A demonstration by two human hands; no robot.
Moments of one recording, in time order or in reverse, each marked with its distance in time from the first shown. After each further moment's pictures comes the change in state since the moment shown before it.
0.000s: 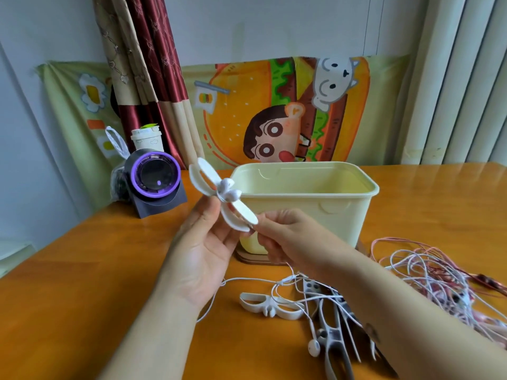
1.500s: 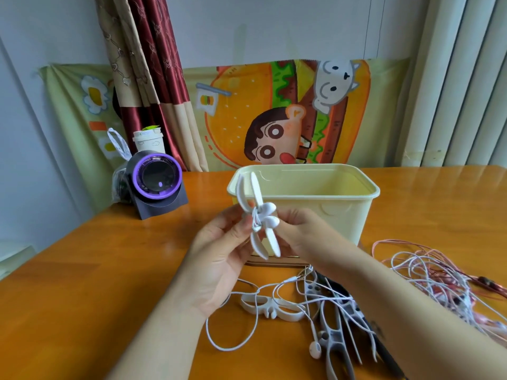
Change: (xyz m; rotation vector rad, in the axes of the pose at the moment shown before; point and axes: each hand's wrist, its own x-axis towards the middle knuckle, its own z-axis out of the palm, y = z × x) left_hand -0.006 -0.007 0.006 0.158 -0.066 -0.115; right_hand 0.006 0.007 -0.011 -0.213 0.151 0.019
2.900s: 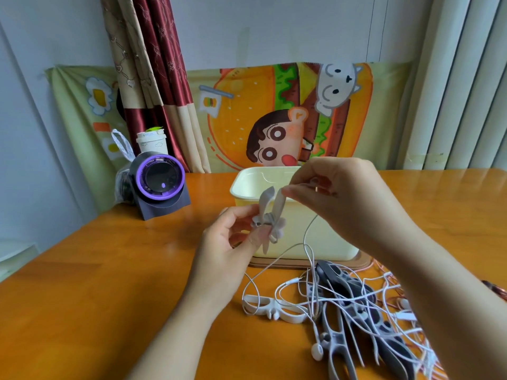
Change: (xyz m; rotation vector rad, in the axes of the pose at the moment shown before) left_hand -0.008 0.000 0.005 0.752 0.084 0.317; right_hand -0.029 -0.060 -0.035 -0.605 0.380 -0.464
